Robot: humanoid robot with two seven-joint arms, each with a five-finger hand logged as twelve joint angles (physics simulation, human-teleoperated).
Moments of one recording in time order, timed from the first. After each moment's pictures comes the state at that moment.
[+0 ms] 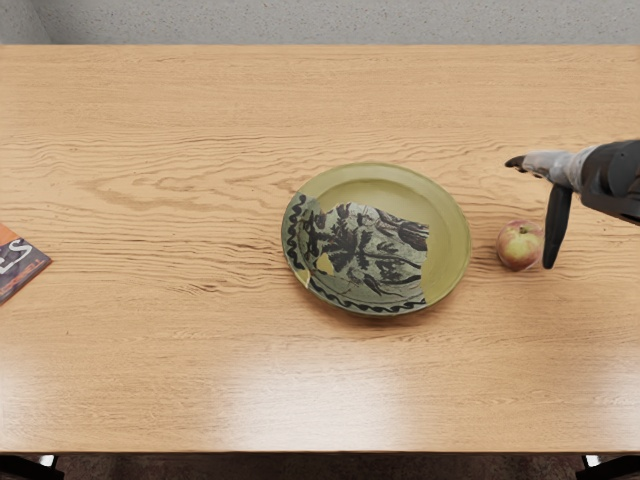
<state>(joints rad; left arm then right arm) -0.03 0.00 -0.23 -0.14 -0.06 -0.23 0.09 1.67 -0.81 -0.47 1.60 -0.55 -0.12 -0.61</state>
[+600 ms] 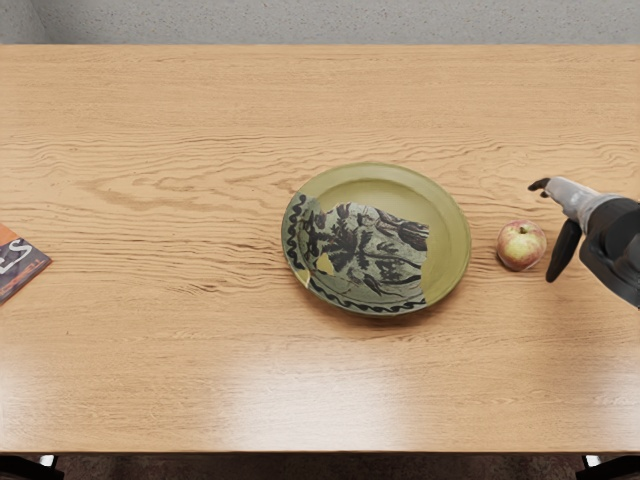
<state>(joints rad) -0.03 0.00 -0.23 -0.14 -0.06 -0.23 0.09 1.53 -0.78 -0.55 1.67 -0.66 -0.53 -0.61</state>
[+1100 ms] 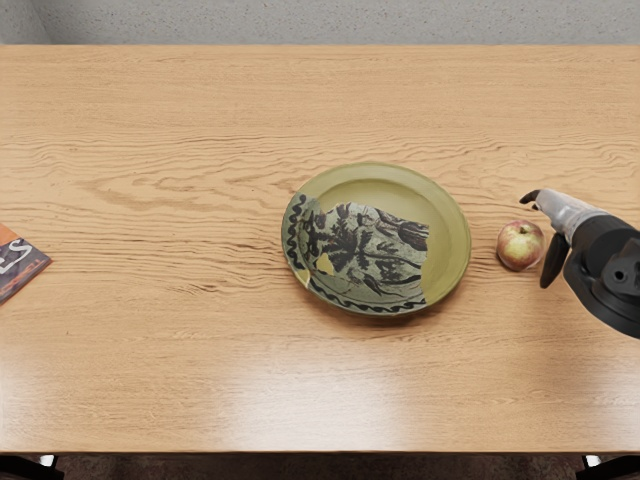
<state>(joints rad) -0.04 0.00 -0.23 -0.14 -0.06 -0.23 0.09 1.52 -0.71 -0.63 1.66 -0.68 -0.61 -0.61</state>
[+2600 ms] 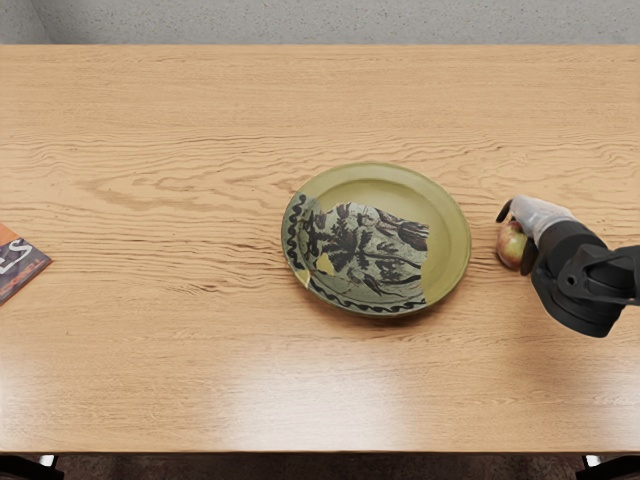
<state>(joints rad) -0.05 0.00 -0.23 -0.14 -0.06 -0.23 0.09 1.46 -0.54 -0.66 1.51 -0.68 -0.61 -0.61</state>
